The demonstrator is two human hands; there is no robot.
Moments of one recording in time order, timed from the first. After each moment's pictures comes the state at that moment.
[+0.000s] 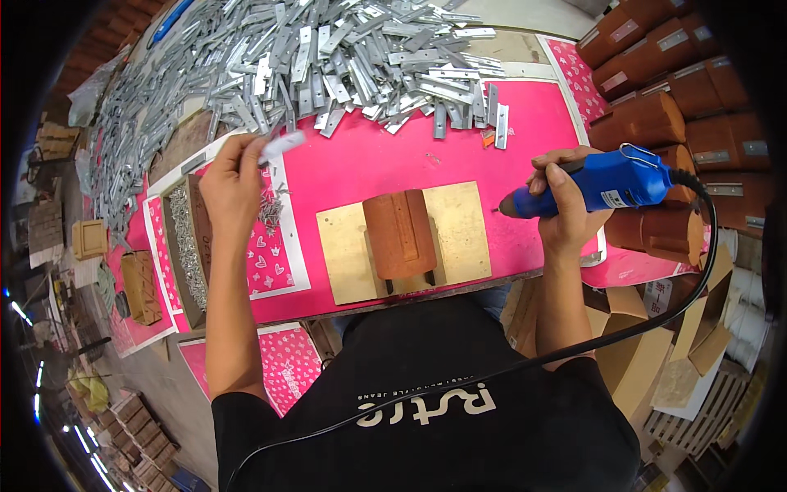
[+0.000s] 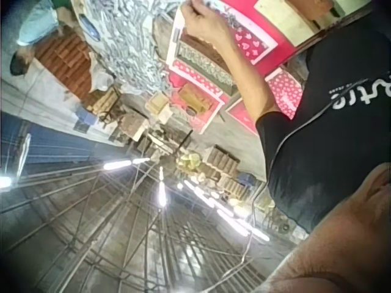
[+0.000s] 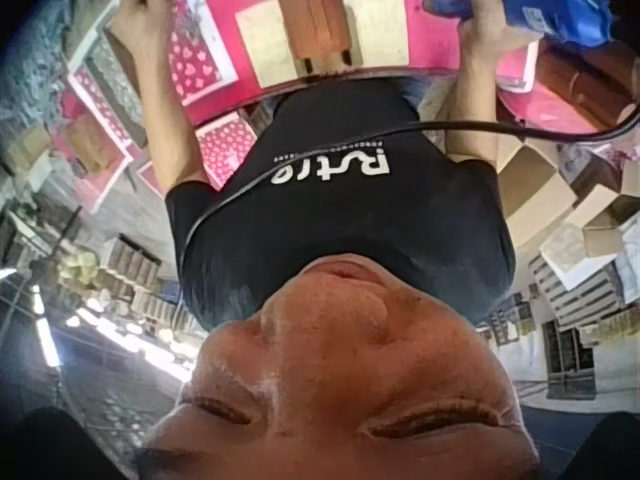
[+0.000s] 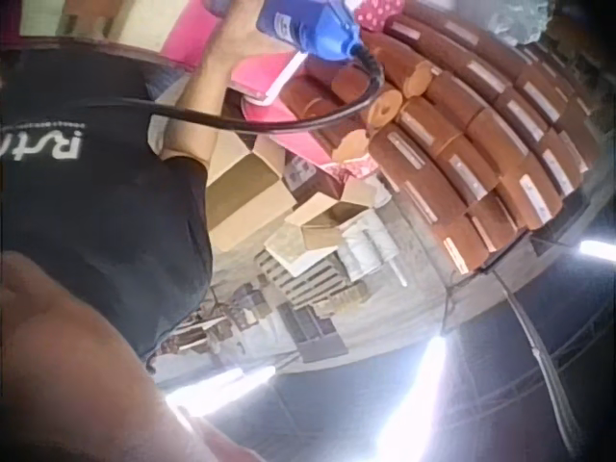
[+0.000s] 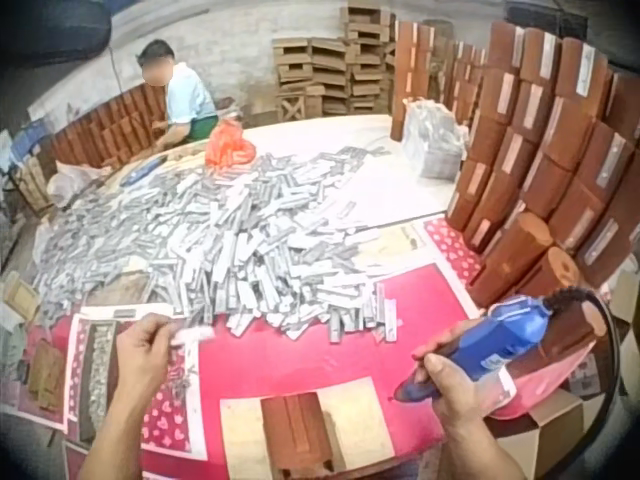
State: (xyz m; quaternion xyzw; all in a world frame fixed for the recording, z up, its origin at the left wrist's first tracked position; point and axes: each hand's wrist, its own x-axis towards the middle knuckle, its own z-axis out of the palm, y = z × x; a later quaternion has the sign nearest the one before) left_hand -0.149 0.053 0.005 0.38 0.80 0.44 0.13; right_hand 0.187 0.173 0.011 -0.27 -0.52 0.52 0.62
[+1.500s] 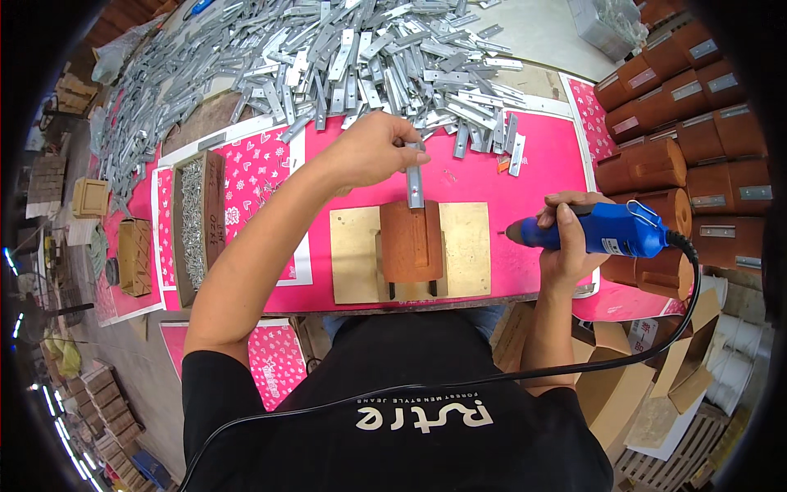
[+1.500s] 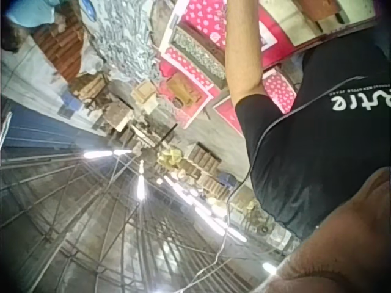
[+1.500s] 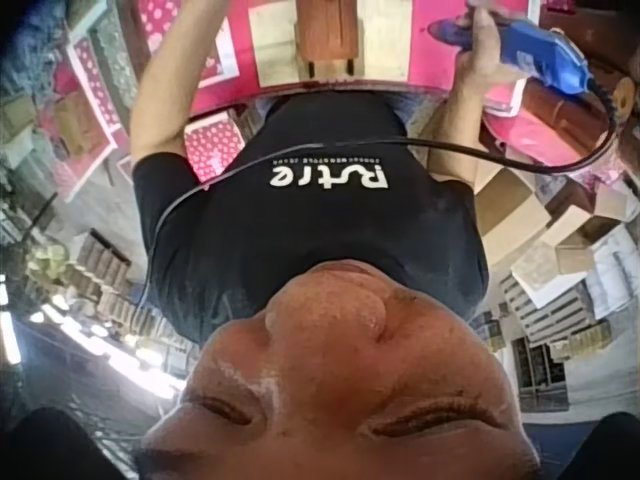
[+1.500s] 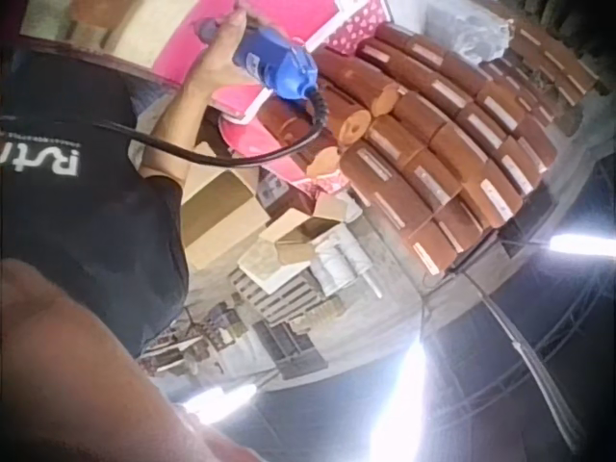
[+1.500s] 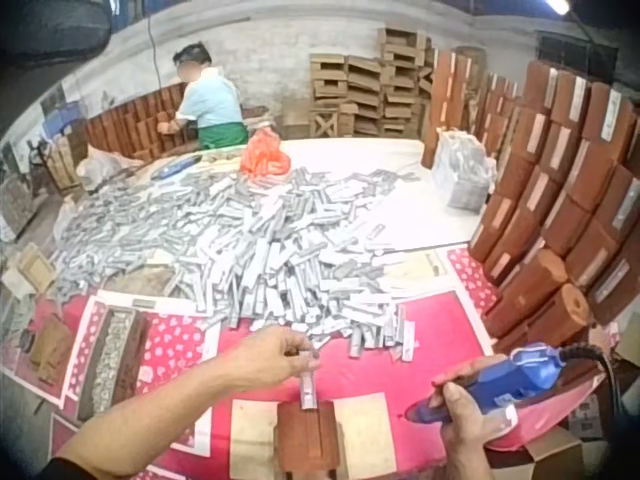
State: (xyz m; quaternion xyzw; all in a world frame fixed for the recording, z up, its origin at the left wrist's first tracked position) left_hand -0.080 0.128 0.018 0.49 0.69 0.24 0.48; right_hand 0.184 0.159 0.012 -0.28 -0.55 0.48 0.62
